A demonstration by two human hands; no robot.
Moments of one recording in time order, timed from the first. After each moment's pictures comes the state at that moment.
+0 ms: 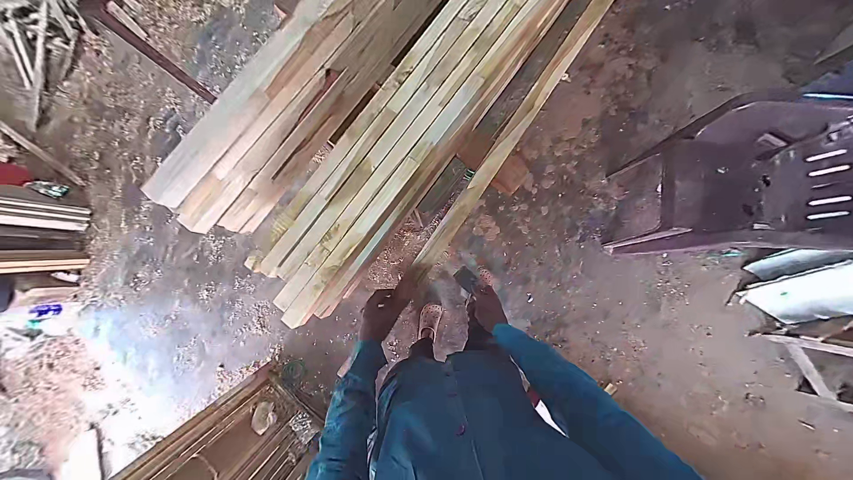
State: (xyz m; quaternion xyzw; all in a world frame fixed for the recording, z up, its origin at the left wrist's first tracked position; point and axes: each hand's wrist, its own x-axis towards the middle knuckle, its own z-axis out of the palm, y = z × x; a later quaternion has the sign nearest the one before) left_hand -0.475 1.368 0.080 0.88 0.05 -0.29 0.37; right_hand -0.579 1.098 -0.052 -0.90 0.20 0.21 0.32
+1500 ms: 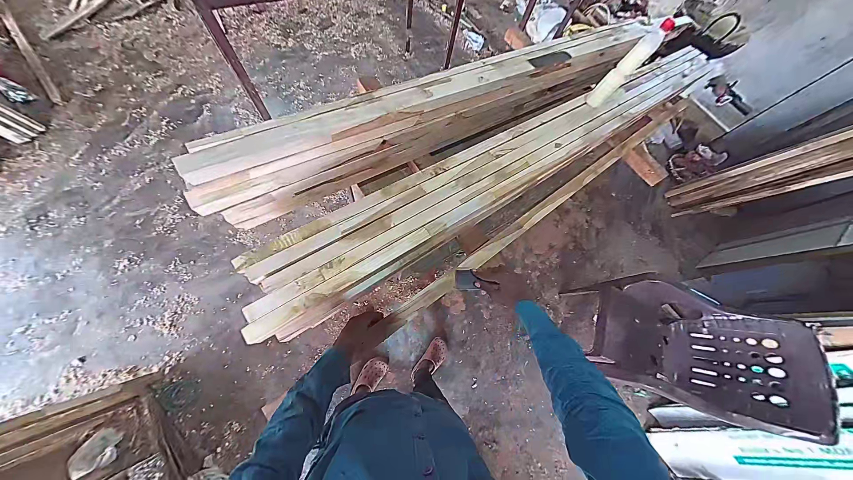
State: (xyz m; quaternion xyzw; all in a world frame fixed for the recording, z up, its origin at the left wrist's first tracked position) left_hand -0.426 1.327 0.083 0.74 0.16 -0.36 0.55; right_hand -0.364 0.909 0.092 -0.97 -0.06 0.14 0.17
